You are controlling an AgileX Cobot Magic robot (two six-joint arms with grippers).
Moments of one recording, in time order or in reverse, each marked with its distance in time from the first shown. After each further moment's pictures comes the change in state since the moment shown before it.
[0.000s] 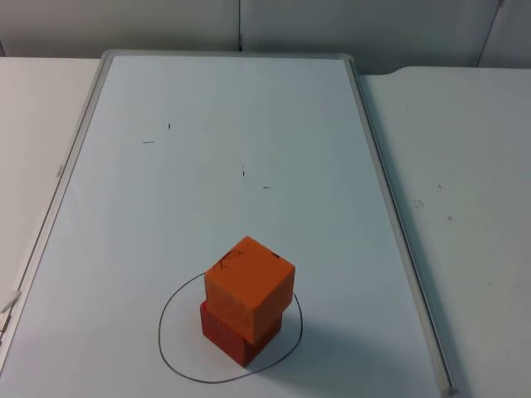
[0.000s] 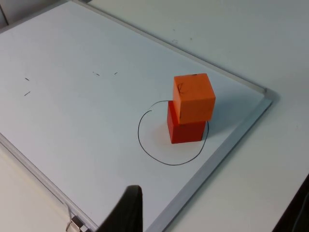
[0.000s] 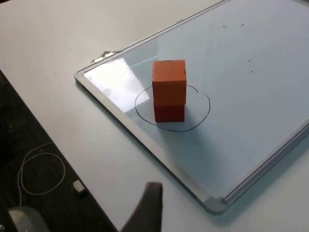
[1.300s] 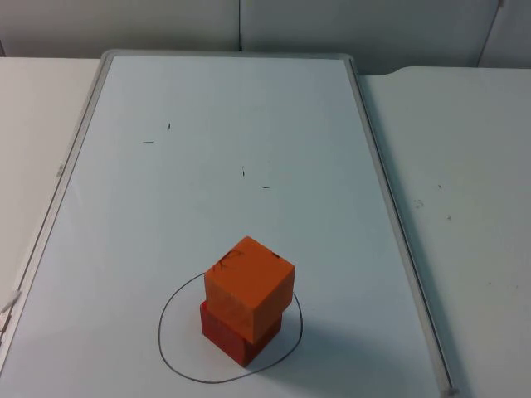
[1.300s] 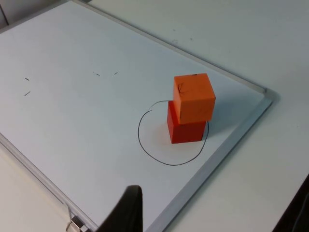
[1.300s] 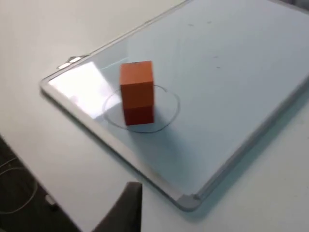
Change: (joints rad) right arm -0.138 0.000 0.000 0.000 0.000 -0.004; left arm 0.000 0.000 0.000 0.000 0.000 0.000
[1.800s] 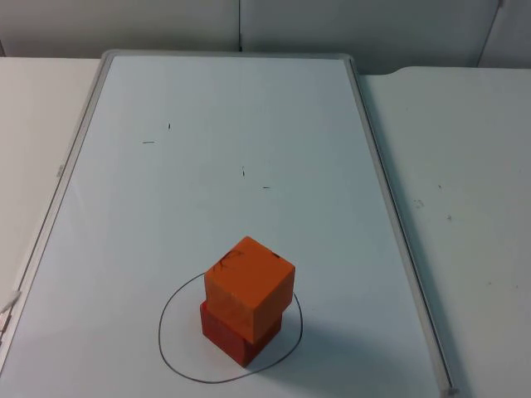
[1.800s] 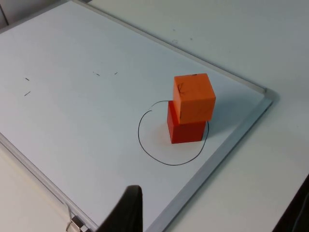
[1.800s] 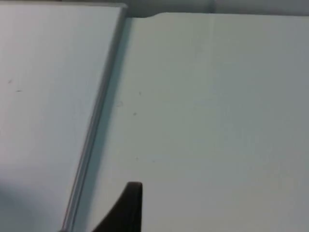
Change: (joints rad) right arm -0.717 0.000 0.000 0.000 0.000 0.000; left arm 0.000 0.000 0.000 0.000 0.000 0.000
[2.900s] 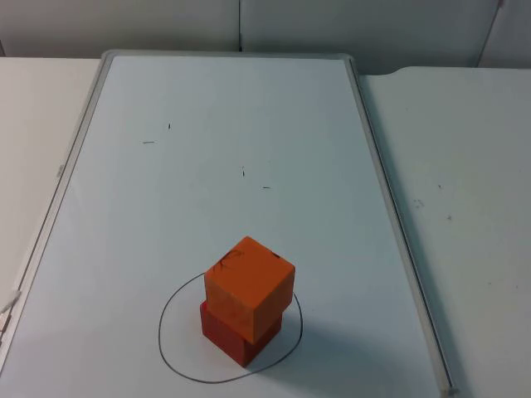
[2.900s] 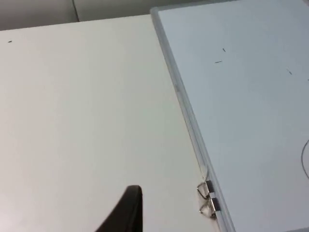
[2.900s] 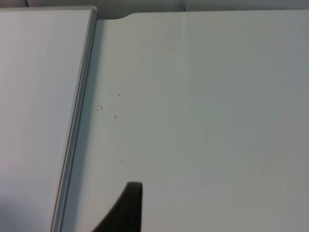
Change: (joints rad) right arm -0.064 0.000 0.000 0.002 0.000 0.000; left arm 0.707 0.000 0.000 0.000 0.000 0.000
